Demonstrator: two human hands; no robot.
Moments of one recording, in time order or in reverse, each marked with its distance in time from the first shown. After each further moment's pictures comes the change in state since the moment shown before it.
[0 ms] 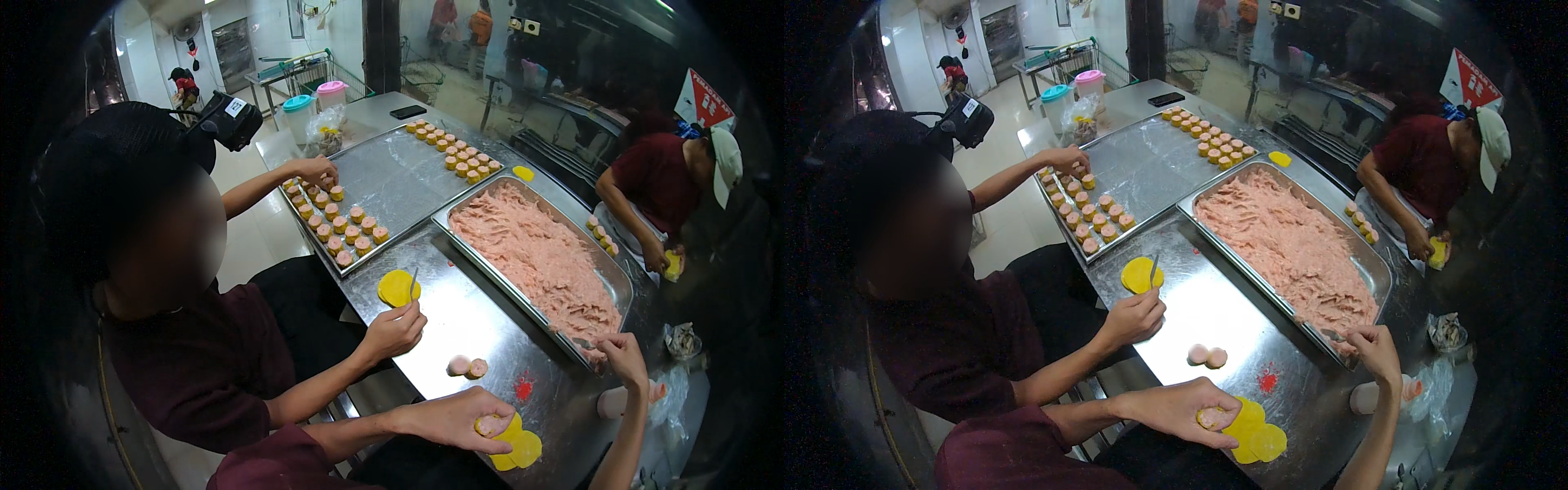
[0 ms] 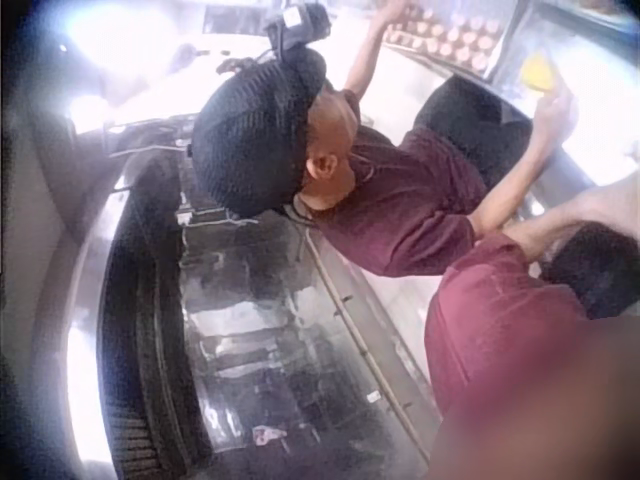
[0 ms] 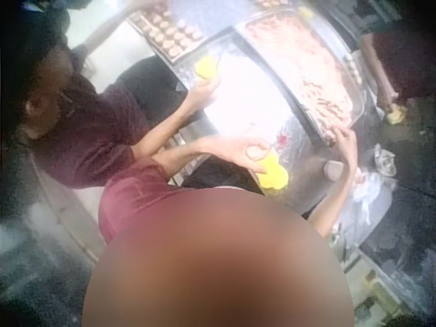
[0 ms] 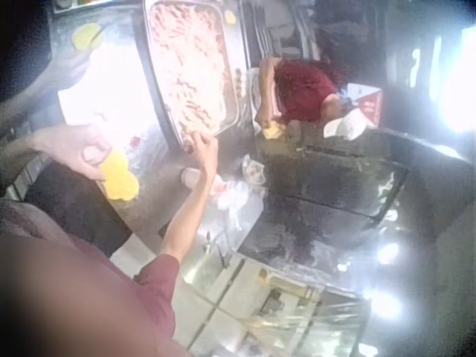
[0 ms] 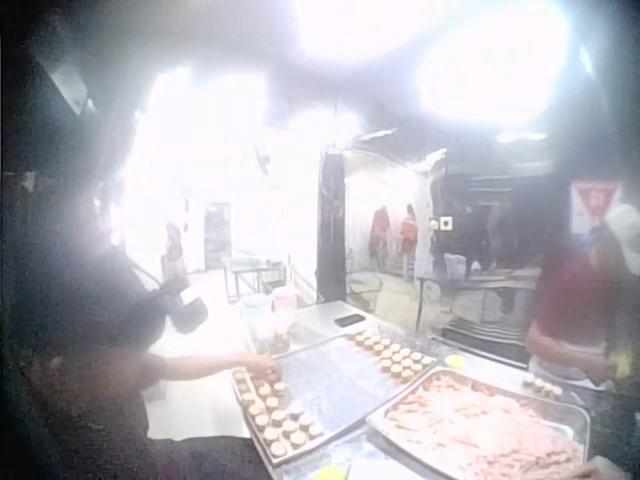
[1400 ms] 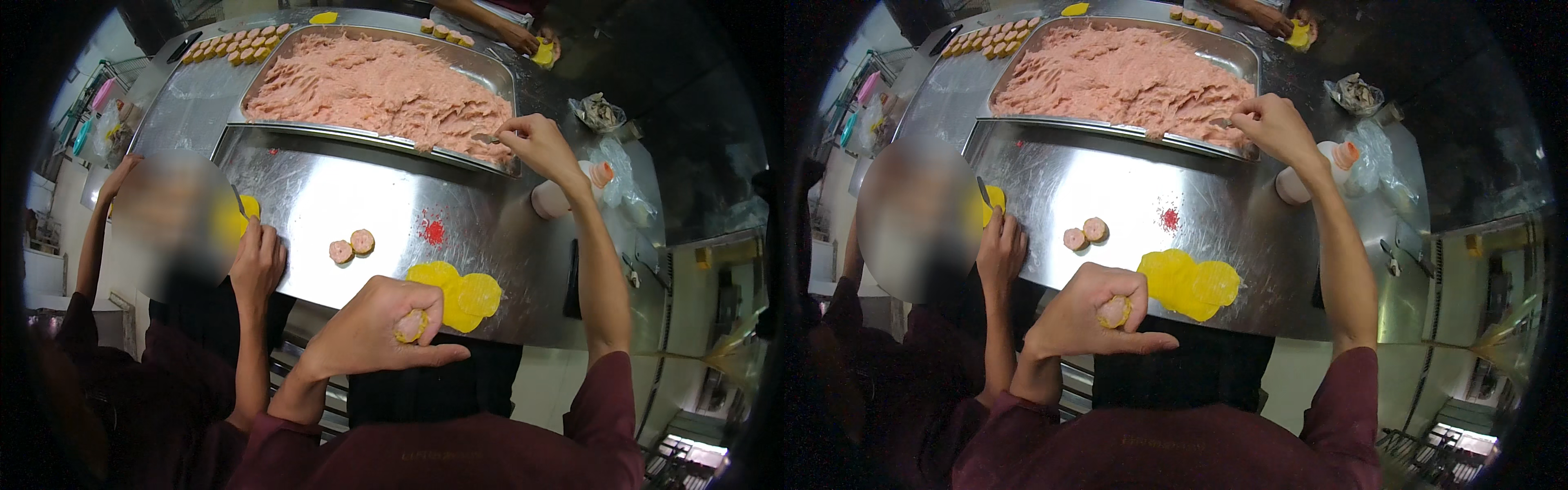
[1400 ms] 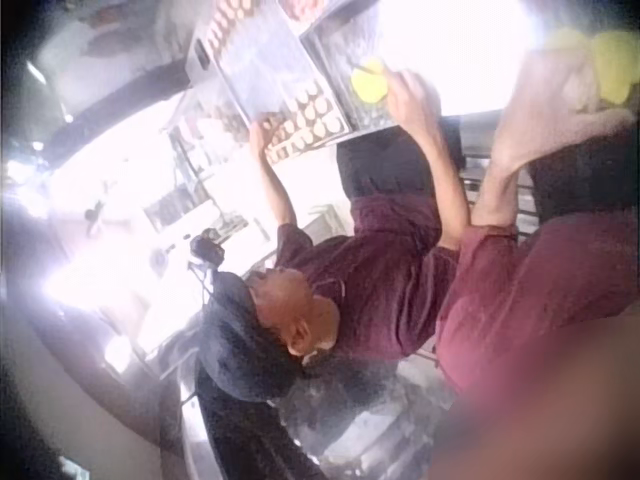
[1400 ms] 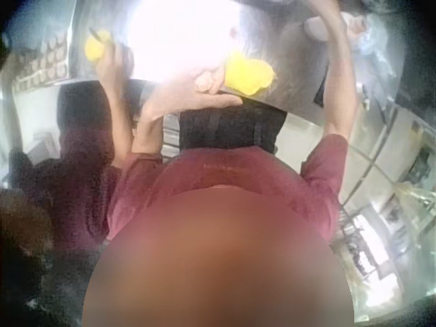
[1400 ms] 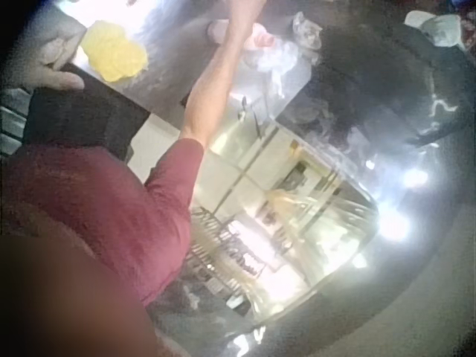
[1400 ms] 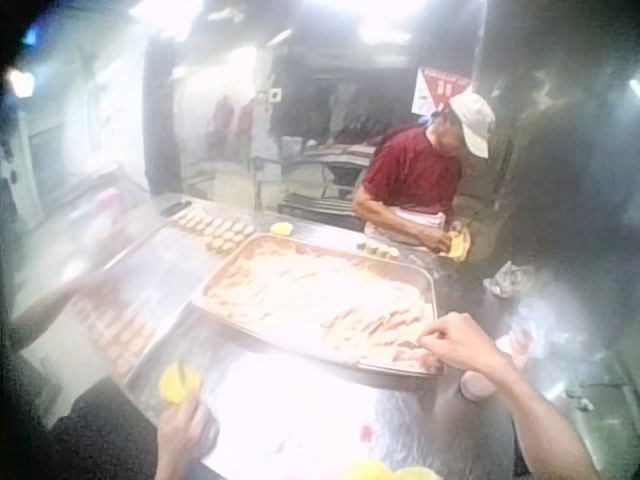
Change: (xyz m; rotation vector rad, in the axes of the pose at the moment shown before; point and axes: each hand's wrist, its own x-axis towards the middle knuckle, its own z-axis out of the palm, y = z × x) left_hand 0.020 -0.002 0.000 0.127 -0.132 -0.074; right_hand -0.014 -0.015 0.005 -0.391 0.206 0.000
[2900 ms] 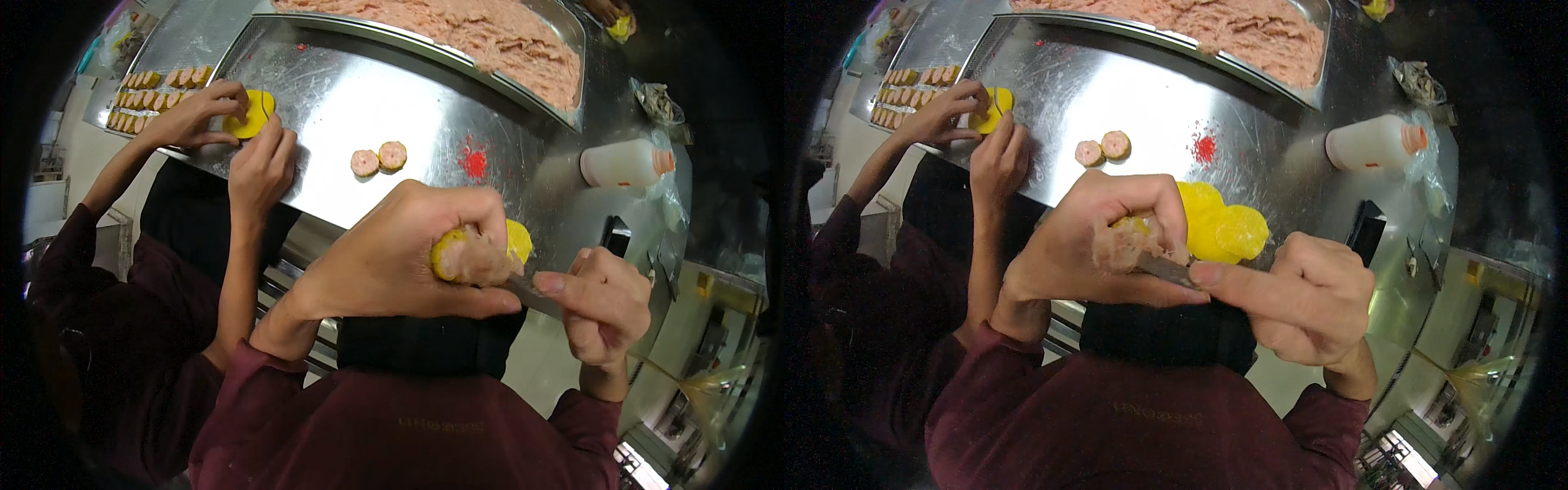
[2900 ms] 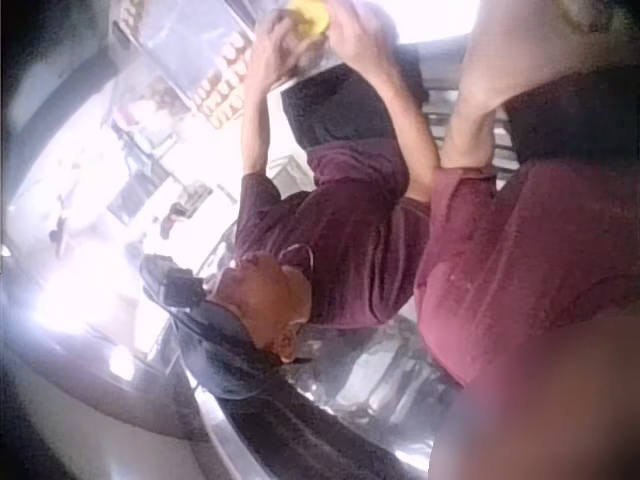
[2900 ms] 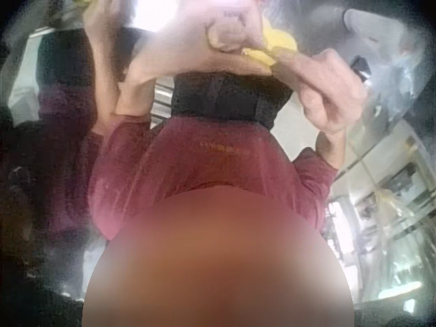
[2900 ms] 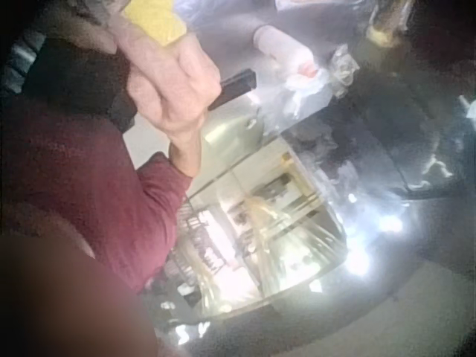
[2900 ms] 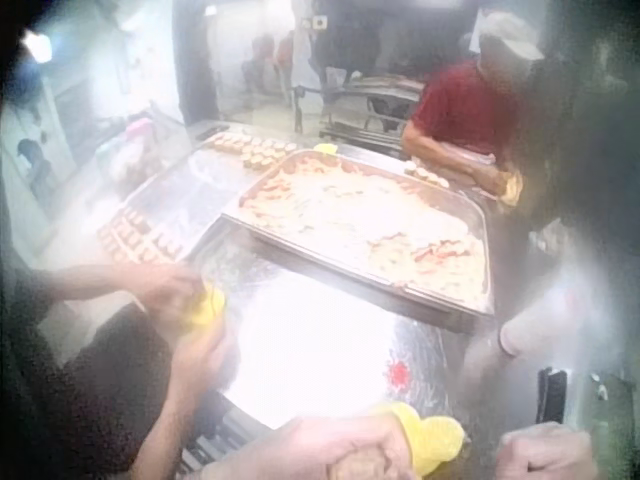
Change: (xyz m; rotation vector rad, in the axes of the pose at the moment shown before) left_hand 0.006 -0.001 0.002 -0.139 0.174 0.136; right_hand -0.195 -0.138 -0.007 0.411 -0.010 -0.586
